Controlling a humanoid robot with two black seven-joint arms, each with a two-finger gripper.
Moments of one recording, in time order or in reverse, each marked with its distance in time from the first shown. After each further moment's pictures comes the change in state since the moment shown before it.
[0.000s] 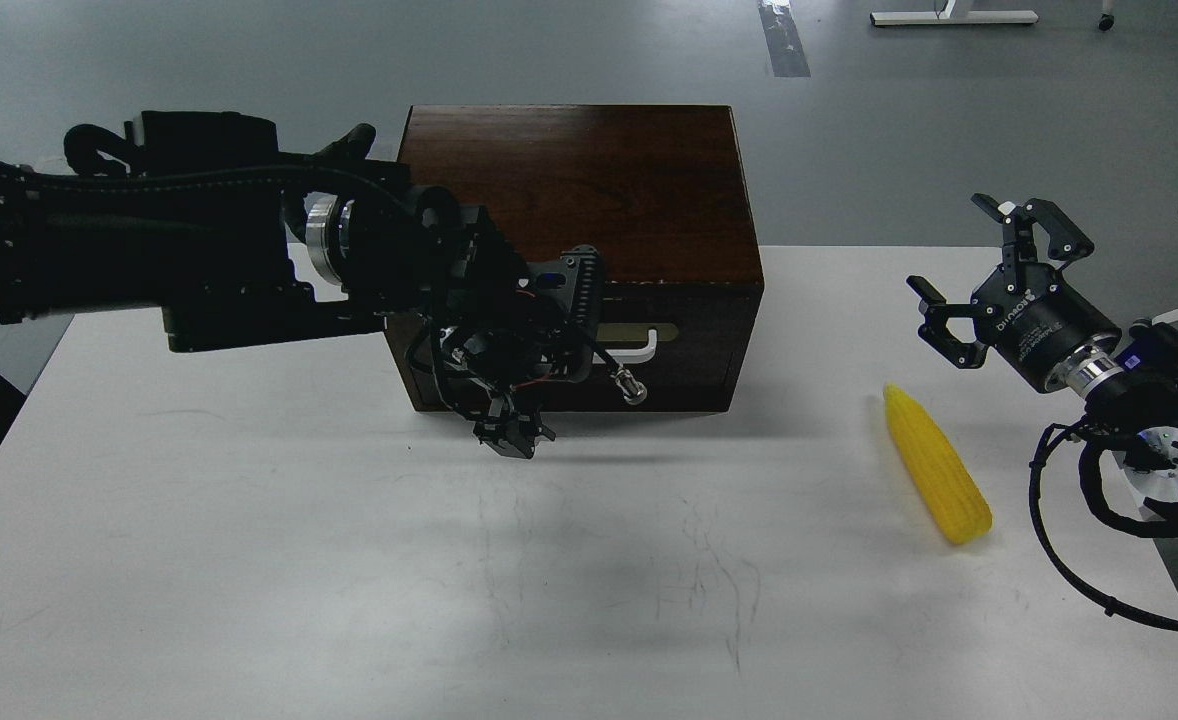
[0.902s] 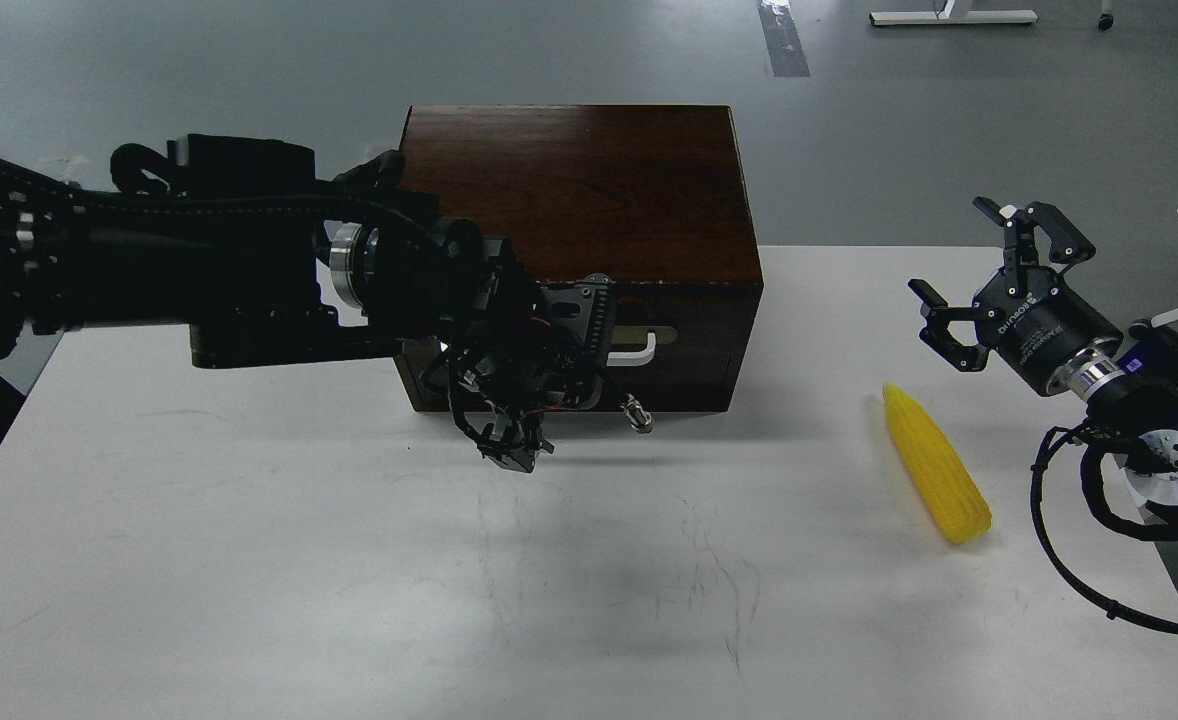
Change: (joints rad) left arm -0.001 -0.047 0.067 -0.027 0.000 0.001 0.000; right arm -0.009 -0.003 0.000 0.002 0.000 0.000 0.000
